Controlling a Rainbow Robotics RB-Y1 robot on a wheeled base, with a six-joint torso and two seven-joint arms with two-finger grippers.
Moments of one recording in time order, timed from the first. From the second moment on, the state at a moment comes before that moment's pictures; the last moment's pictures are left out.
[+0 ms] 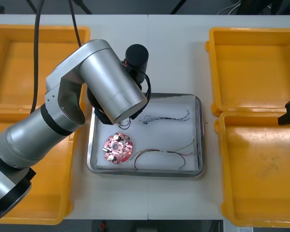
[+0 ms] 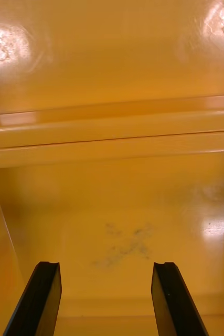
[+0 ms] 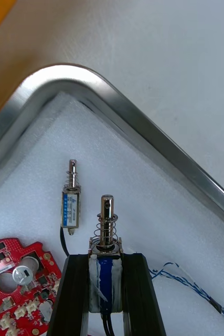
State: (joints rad) right arm -0.25 -0.98 -0.12 -2.02 -0.99 1.75 1.06; left arm -0.79 0.39 -0.66 -1.85 0.33 1.82 0.12
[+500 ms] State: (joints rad) right arm -0.25 -0.97 -0.12 -1.91 -0.97 1.66 1.07; left arm -0.79 0.32 -0.75 -1.70 0.25 1.71 0.12
